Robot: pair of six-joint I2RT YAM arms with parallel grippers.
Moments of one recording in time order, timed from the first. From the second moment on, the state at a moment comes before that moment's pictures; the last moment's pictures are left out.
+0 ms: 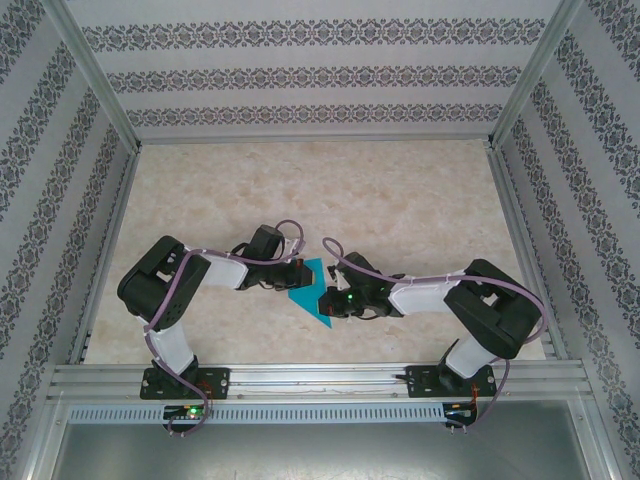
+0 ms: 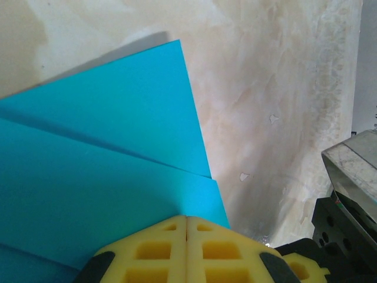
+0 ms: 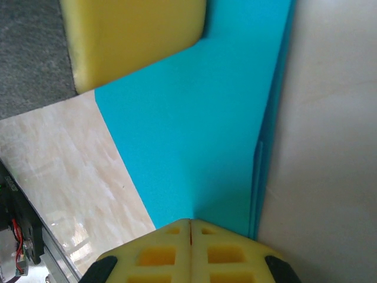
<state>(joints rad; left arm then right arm) -0.52 1.79 0.70 0.22 0.65 -0.67 0.81 1.58 0.55 0.10 -0.44 0.86</state>
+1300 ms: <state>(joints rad) -0.52 1.79 0.68 0.26 0.65 -0.67 0.81 1.66 0.68 0.01 -0.43 0.85</state>
